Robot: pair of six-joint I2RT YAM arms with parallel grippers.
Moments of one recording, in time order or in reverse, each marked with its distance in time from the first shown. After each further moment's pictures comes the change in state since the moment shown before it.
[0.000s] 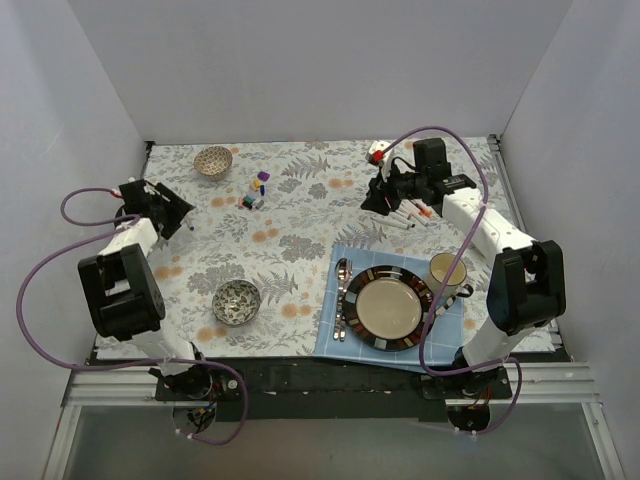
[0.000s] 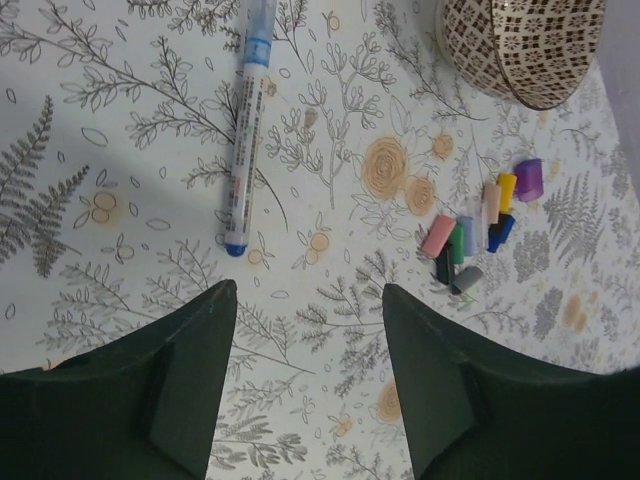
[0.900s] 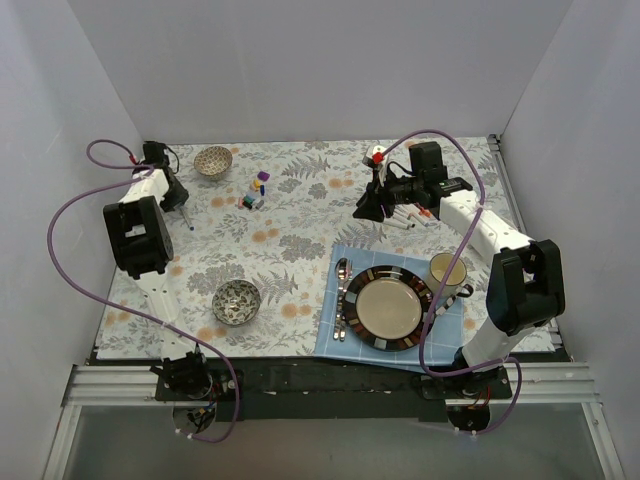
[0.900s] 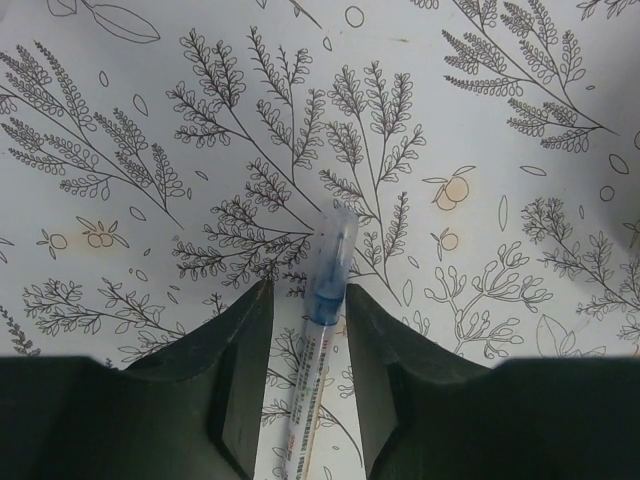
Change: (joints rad) left arm -0.086 0.627 0.771 -0.431 -0.394 0.224; right arm 0.020 0.001 -0.026 0.014 -0.167 0.077
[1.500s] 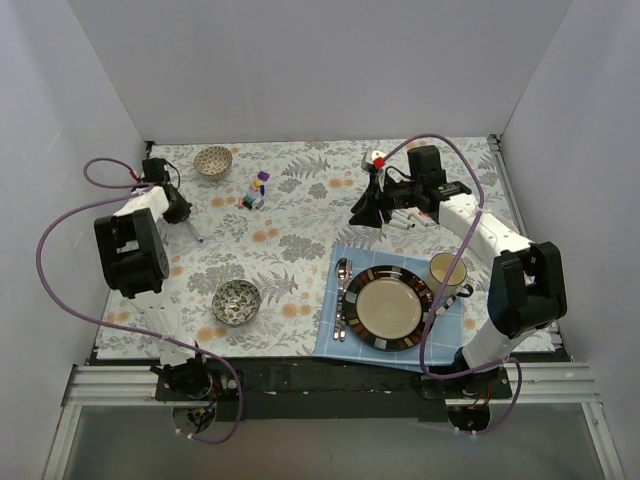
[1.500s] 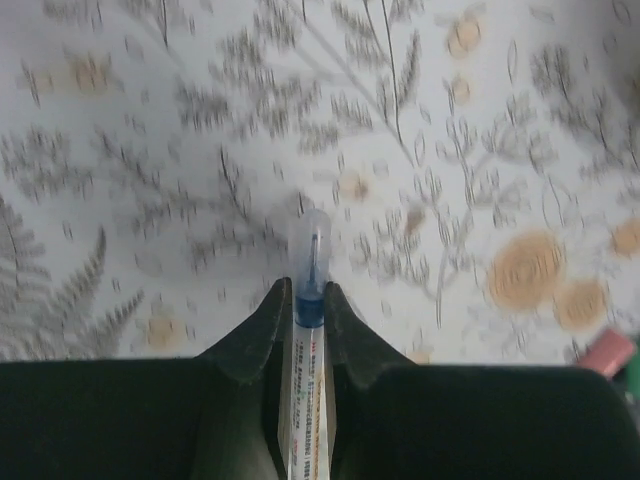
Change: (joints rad) left arm -0.005 -0.169 -0.261 0.116 0.057 -0.027; right arm 0.011 -0.011 -0.024 0.019 -0.089 -0.002
